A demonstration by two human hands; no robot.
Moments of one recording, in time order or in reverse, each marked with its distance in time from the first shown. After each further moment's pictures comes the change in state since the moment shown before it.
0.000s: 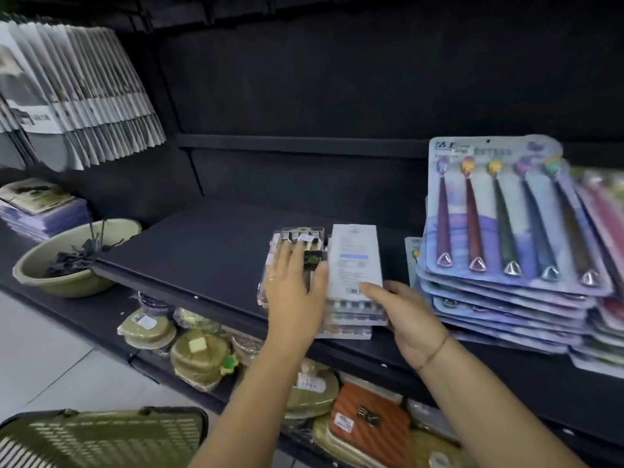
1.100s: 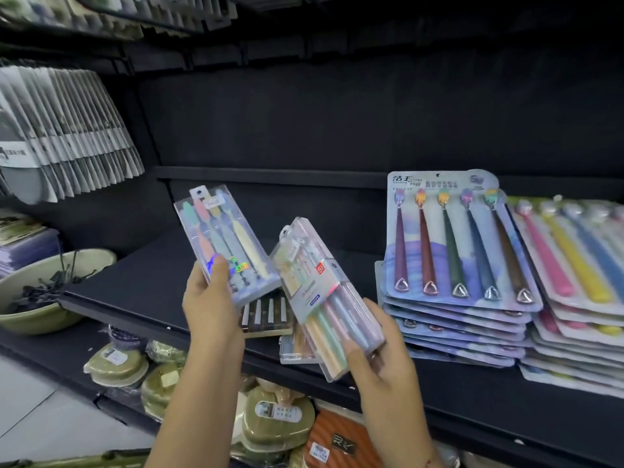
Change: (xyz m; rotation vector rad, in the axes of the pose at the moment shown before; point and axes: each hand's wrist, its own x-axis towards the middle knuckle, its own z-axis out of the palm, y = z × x) left_hand 0.008 0.027 -0.051 -0.942 0.408 -0.374; right_hand -0.095 0.005 -0.007 -0.117 0.023 -0.468
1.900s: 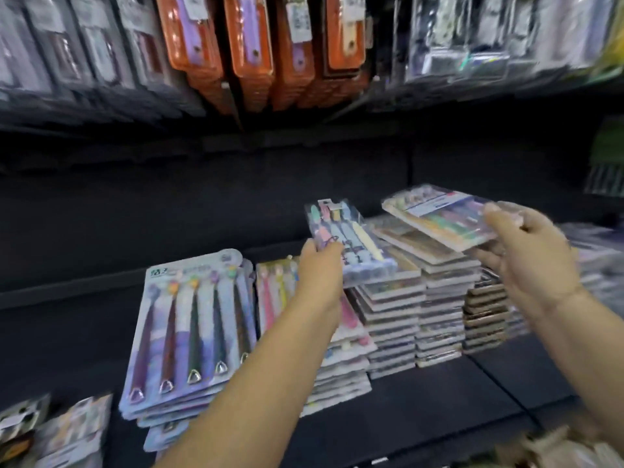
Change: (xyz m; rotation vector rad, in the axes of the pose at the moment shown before) left_hand -0.282 0.008 0.321 0.220 -0.984 -0.177; right_hand 0.001 -0.210 -0.397 0.044 0.870 -0.319
